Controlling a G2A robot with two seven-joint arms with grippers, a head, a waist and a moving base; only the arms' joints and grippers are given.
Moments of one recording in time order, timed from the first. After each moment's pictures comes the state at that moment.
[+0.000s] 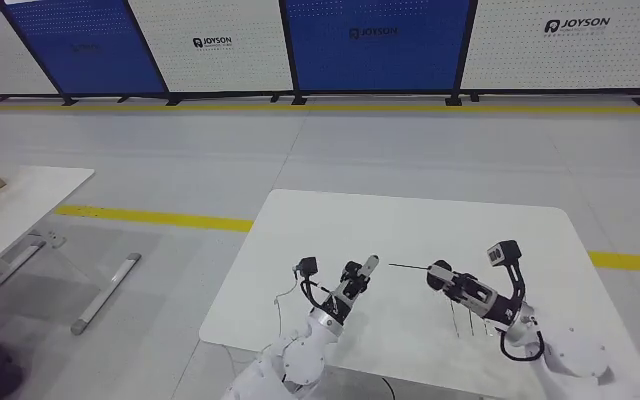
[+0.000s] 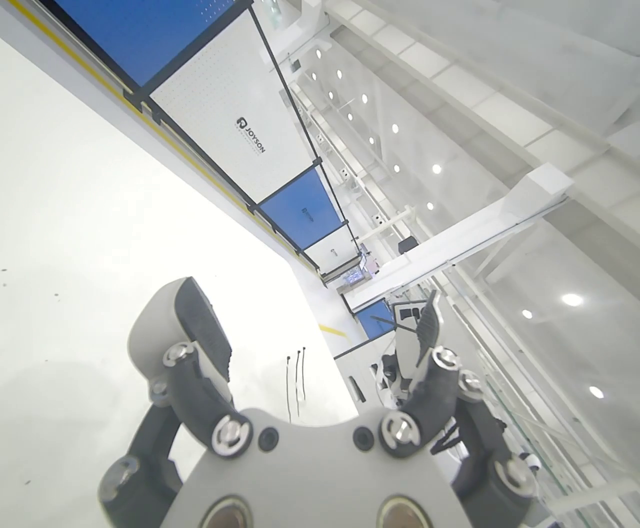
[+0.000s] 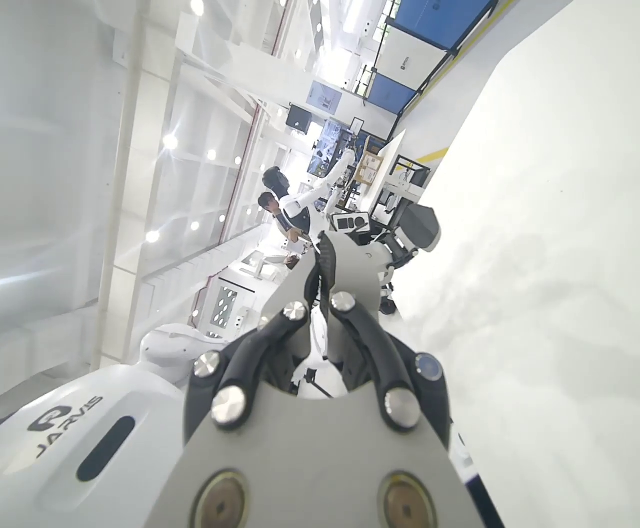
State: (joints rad) left arm 1.50 -1.29 -0.99 -1.57 0.19 -0.26 0.25; right arm -1.32 -1.02 1.17 -1.56 0.48 -0.33 0.80
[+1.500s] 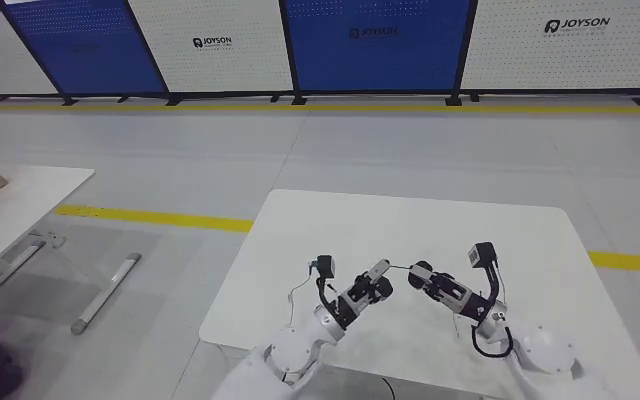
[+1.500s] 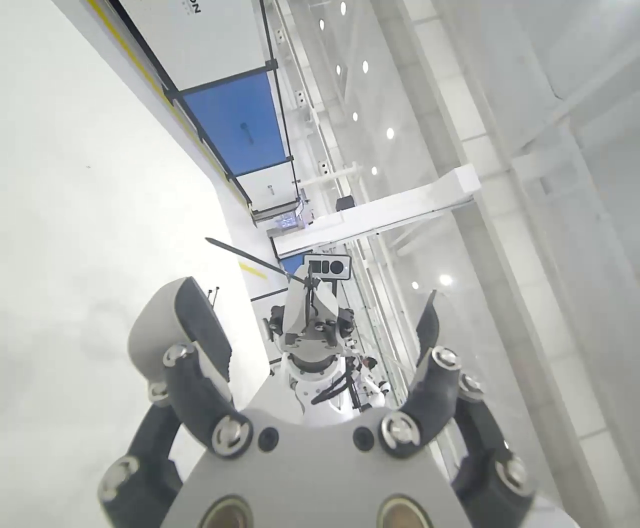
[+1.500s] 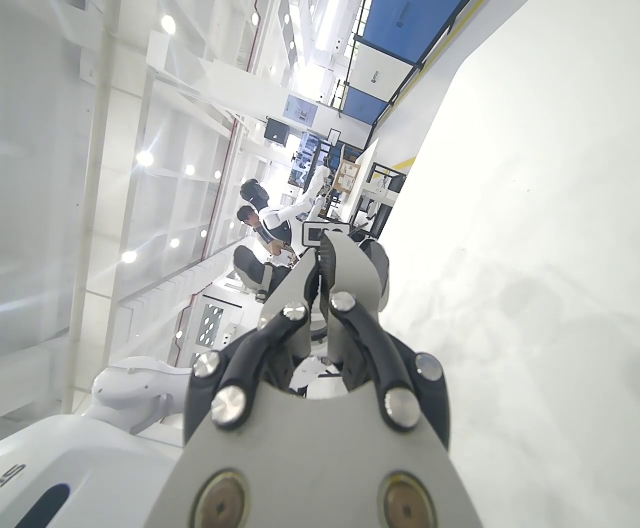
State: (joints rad) left arm 1.49 -1.28 -1.01 -1.62 -0.22 -0.31 -0.16; right arm -1.28 -1.06 1.06 -1.52 0.38 -0.28 0.65
